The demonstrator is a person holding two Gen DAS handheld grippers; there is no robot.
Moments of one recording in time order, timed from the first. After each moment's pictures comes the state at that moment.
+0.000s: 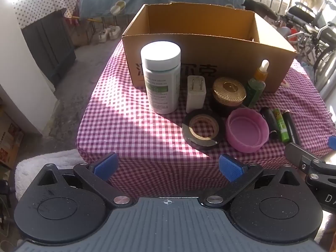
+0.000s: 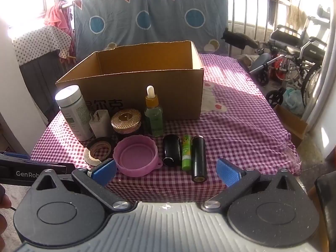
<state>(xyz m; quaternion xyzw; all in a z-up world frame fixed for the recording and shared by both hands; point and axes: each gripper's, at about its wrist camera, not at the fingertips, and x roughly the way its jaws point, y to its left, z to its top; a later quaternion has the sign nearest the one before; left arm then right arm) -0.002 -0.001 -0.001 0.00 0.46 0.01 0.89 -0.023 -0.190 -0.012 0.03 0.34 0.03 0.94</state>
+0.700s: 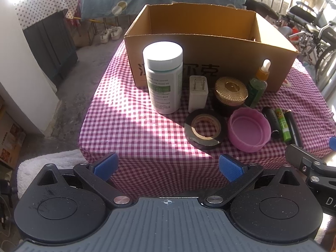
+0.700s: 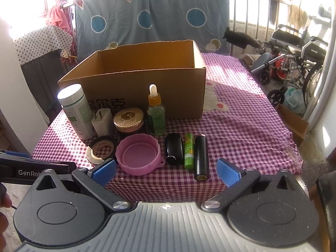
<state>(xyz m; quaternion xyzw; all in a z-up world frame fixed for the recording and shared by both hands) -0.003 0.000 0.000 0.00 0.46 0.02 0.89 -0.024 -0.187 -0.012 0.03 0.34 0.04 0.94</state>
